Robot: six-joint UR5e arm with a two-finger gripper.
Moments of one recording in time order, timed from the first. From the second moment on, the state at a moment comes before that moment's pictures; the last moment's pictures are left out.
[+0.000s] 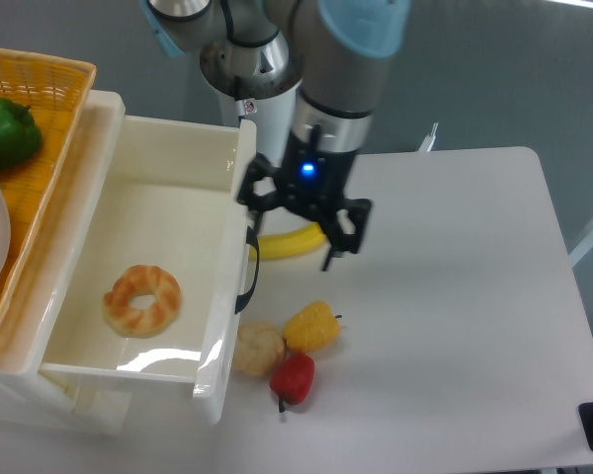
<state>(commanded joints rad) 2.59 -1.78 -1.46 -1.29 1.26 0.96</state>
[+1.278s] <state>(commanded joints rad) 2.75 -2.05 -1.49 -1.15 1.55 1.61</state>
